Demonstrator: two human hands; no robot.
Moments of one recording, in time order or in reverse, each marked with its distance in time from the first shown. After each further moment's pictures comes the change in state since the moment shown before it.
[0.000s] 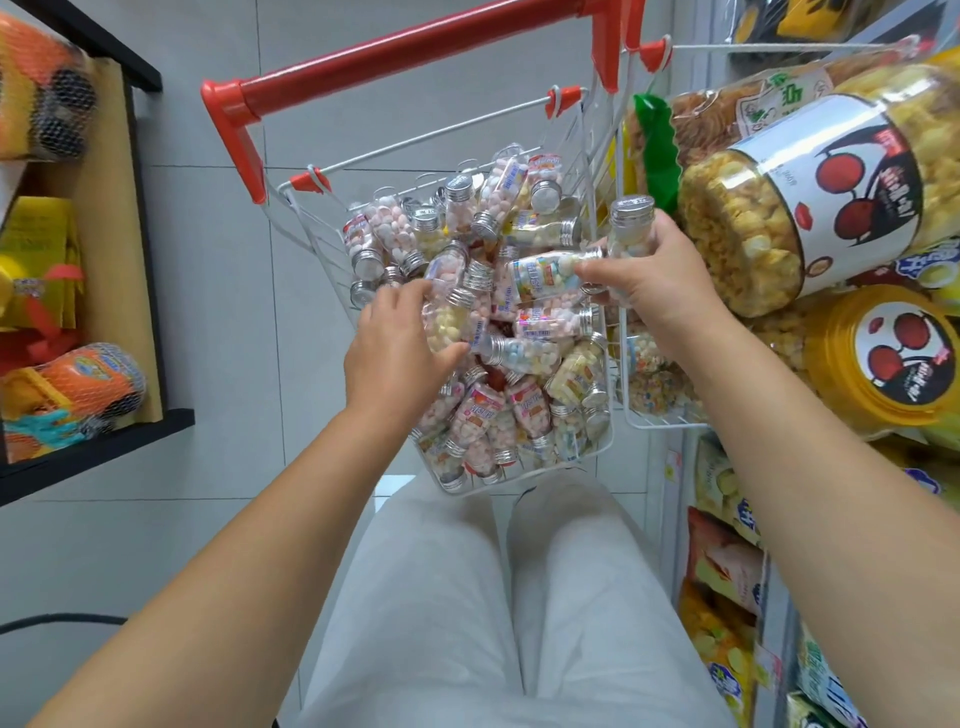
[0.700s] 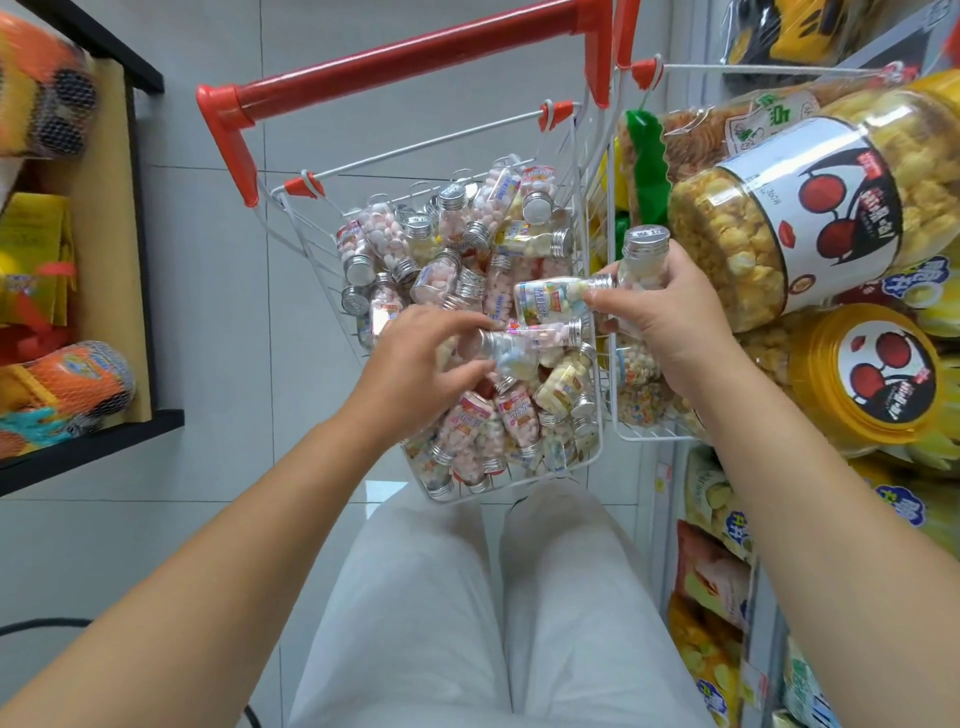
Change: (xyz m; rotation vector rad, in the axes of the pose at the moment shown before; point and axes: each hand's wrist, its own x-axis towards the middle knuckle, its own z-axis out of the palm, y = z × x) left_hand -0.006 0.008 -0.003 -0.345 -0.166 0.330; right_hand -0.020 0.010 -0.018 0.101 -0.048 -0.073
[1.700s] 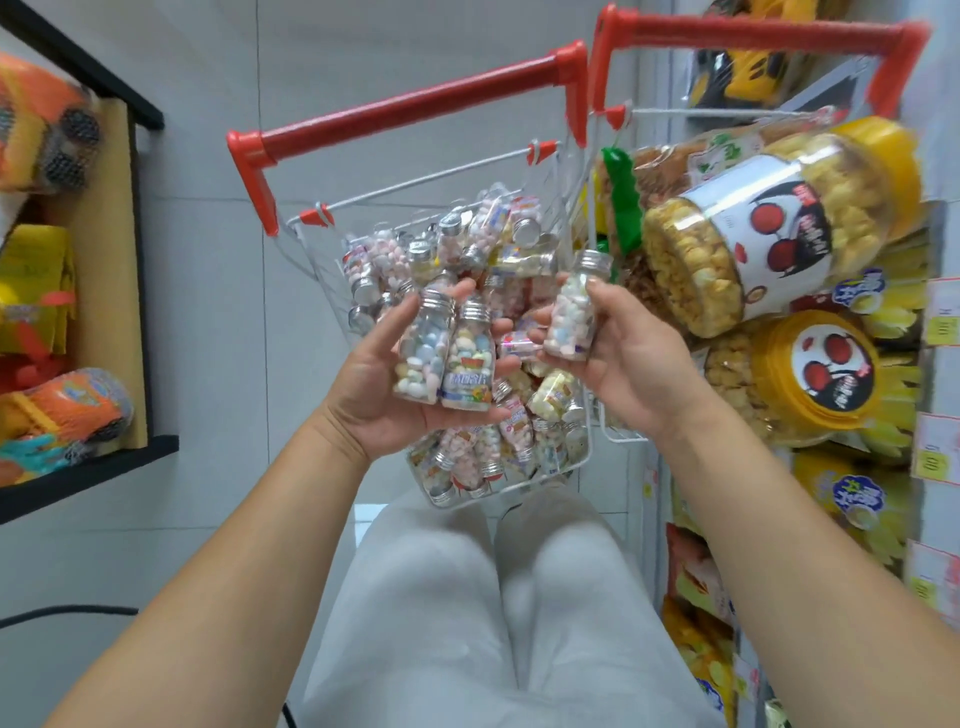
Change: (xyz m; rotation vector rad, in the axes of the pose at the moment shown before) left_hand -0.015 0.016 -0.036 -1.646 -0.467 -0.489; right_hand -0.044 -0.023 0.031 0.511 -0.160 0.193
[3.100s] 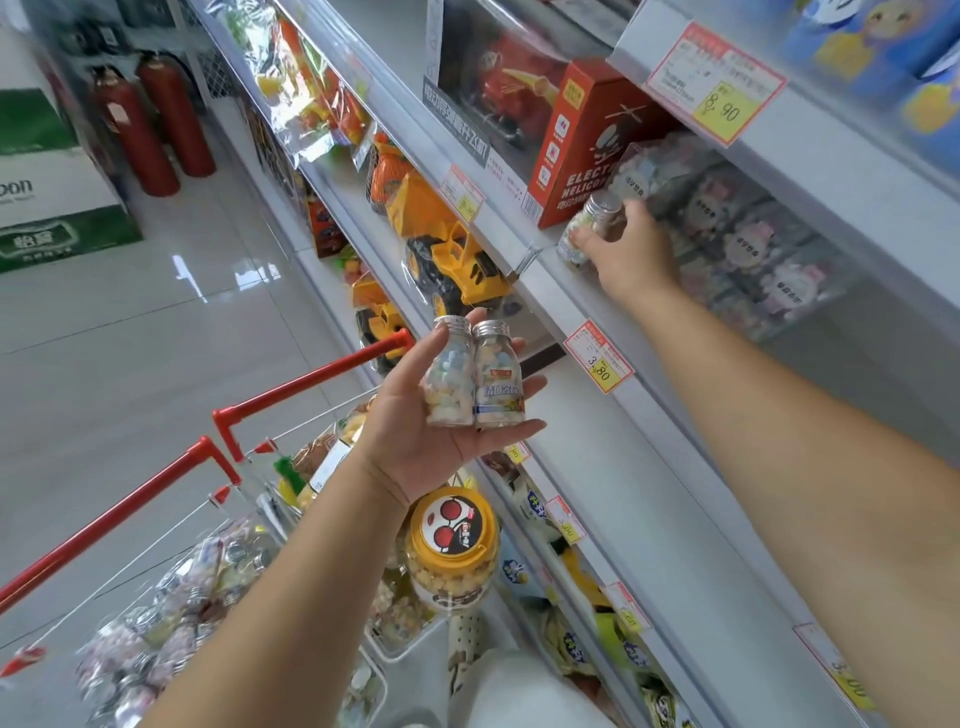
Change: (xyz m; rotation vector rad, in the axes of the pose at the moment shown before) left_hand 0.118 -0.089 0.418 0.356 -0.511 -0.160; right_hand -0.222 -0.326 -0.269 -0.719 1.123 -0.692
